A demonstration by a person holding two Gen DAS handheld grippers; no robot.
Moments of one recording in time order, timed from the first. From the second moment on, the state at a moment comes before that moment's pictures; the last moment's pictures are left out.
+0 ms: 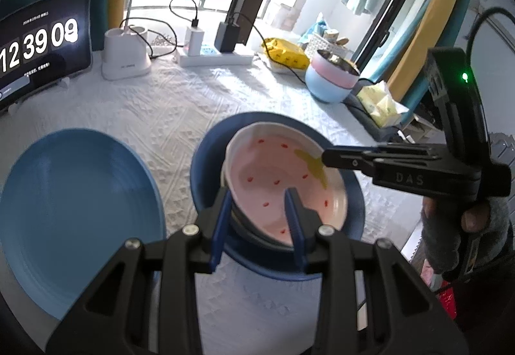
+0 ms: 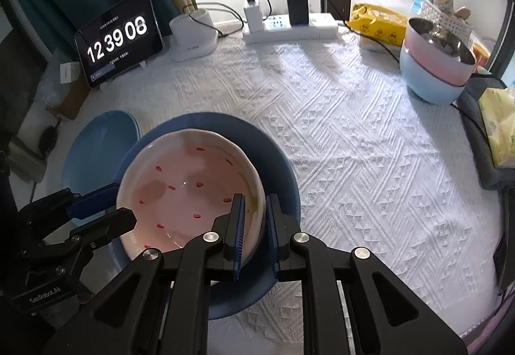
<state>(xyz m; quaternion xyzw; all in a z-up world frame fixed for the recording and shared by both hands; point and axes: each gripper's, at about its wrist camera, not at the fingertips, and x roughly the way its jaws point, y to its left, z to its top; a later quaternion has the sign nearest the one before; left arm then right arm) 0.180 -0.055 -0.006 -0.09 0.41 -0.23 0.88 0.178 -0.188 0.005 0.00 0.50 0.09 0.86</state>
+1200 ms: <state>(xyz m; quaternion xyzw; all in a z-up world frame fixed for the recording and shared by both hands) 0.175 -0.040 -0.031 -0.07 0.39 -0.15 0.91 0.159 -0.225 -0.024 0.05 0.44 0.07 0.89</state>
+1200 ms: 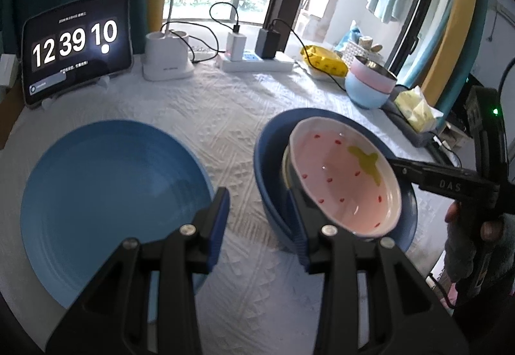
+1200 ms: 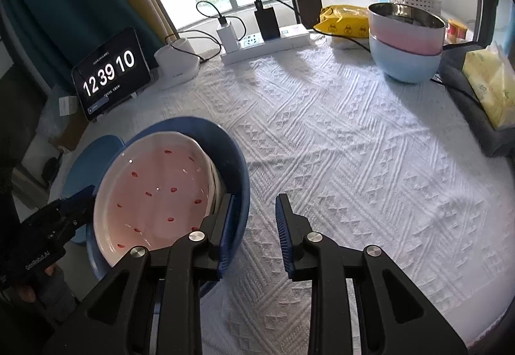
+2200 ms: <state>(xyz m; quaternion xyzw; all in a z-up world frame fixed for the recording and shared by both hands) 0.177 -0.042 -0.039 -0.08 0.34 -0.14 0.93 0.154 -0.234 -0.038 0.10 0.37 0.05 0.92</state>
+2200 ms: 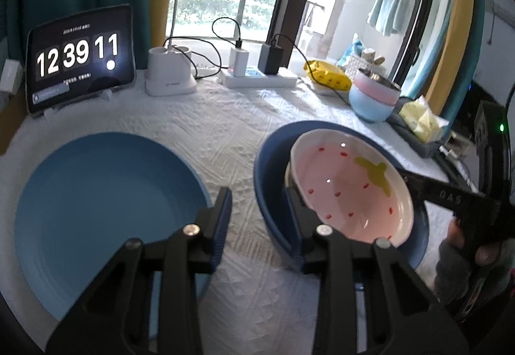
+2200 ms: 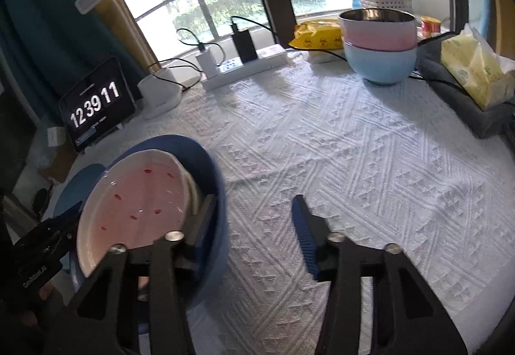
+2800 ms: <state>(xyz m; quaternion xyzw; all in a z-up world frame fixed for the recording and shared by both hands) 0.167 -0.047 -0.042 -0.12 0.29 -0.14 0.94 0.142 -0.219 -0.039 0.09 0.31 0.03 0.94</state>
